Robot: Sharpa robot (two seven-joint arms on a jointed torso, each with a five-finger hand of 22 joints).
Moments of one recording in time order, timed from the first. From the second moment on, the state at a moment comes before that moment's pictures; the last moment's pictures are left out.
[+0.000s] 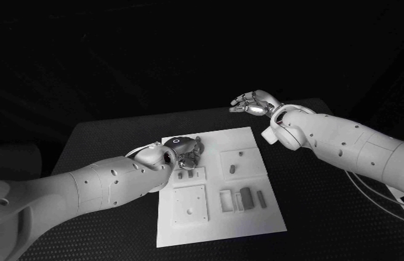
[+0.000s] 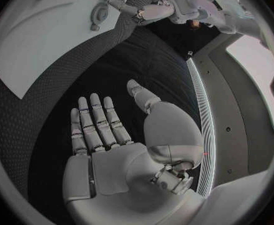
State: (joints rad) left arm 1.14 -0.46 -0.23 1.11 -1.45 -0.34 -0.08; left_hand 1.21 -0.09 0.63 -0.29 0.08 1.01 0.12 0.32 0.52 1.28 0.07 0.09 0.35 1.09 -0.03 0.86 0.65 0.01 1.15 -0.13 0.09 1.23; right arm 1.20 -0.59 -0.03 1.00 -0.72 -0.24 0.23; right_hand 1.00 -0.04 0.51 -0.24 0.06 0.70 0.19 0.24 0.47 0.78 0.23 0.36 0.07 0.58 0.26 0.45 0.30 0.05 0.21 0.23 0.34 1.20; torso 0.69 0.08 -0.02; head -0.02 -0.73
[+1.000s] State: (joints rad) left arm 1.13 -0.52 -0.18 1.13 -1.22 -0.39 -0.03; left_hand 1.17 -0.06 0.63 -0.28 0.07 1.03 0.12 0.32 0.52 1.30 0.06 0.09 0.35 1.11 -0.04 0.87 0.63 0.01 1.18 -0.14 0.09 1.24; right arm 1.20 -0.60 -0.03 1.00 -0.72 -0.24 0.23; right_hand 1.00 -0.04 0.51 -0.24 0.06 0.70 0.19 0.24 0.47 0.78 0.23 0.36 0.07 0.58 0.26 0.45 0.30 0.05 0.21 0.23 0.34 1.21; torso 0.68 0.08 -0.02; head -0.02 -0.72
